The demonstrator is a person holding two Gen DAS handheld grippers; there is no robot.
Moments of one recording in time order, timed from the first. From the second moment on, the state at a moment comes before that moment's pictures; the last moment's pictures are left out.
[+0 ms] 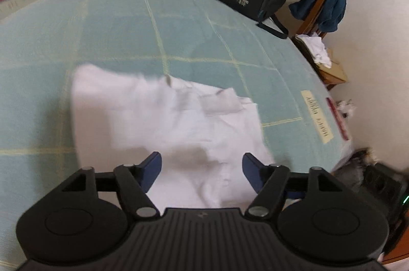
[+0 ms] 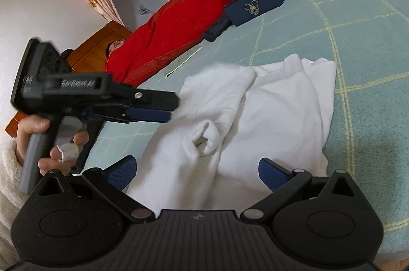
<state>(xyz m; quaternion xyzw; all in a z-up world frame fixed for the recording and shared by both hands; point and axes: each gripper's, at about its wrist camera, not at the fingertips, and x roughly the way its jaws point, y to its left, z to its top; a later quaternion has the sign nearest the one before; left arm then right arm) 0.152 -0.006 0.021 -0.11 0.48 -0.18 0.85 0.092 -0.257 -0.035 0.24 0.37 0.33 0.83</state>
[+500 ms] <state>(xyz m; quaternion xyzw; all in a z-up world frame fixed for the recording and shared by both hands) 0.063 0.002 -0.015 -0.05 0.44 -0.15 0.88 0.105 -0.271 -0.041 0.32 0.39 0.35 0.79</state>
